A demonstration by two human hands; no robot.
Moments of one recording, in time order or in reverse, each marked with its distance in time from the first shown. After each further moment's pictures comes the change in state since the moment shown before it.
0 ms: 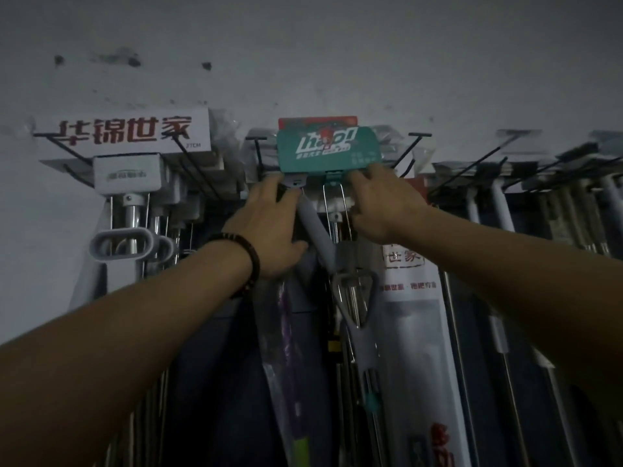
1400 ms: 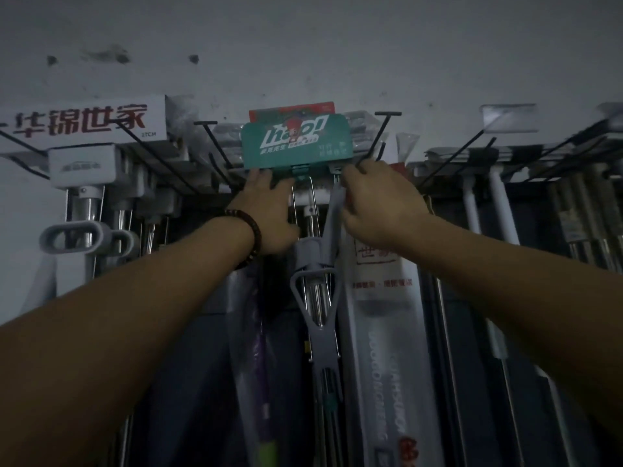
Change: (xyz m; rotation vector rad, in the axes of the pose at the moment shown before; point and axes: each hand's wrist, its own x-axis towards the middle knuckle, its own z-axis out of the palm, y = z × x) left_hand 0.065 0.034 0.046 0.063 -0.096 -0.145; right_hand -0.009 0.061 0.038 0.081 0.213 -0.097
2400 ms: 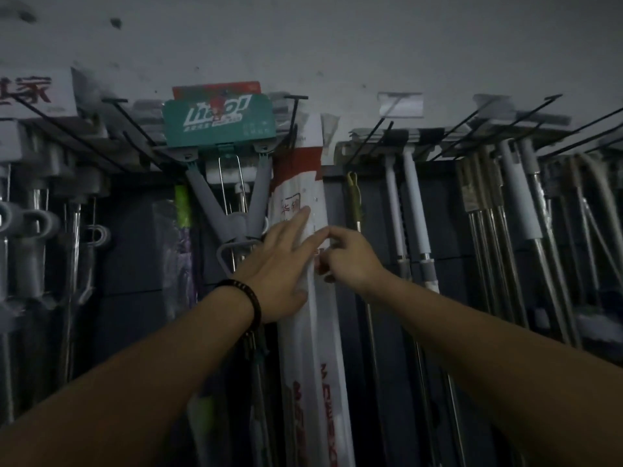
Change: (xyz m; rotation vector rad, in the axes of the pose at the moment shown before) left_hand -0.098 0.123 0.074 -0.068 -0.076 0.385; right_hand -0.133 0.055 0.038 1.105 -0.238 0.556
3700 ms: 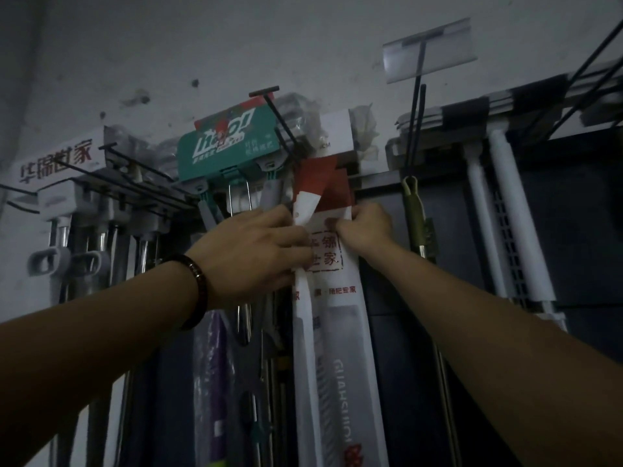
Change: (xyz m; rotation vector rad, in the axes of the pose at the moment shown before) left_hand 0.085 -0.030 -0.034 0.766 -0.026 0.306; right_hand 0.219 0.056 0.009 0.130 0.065 -0.153
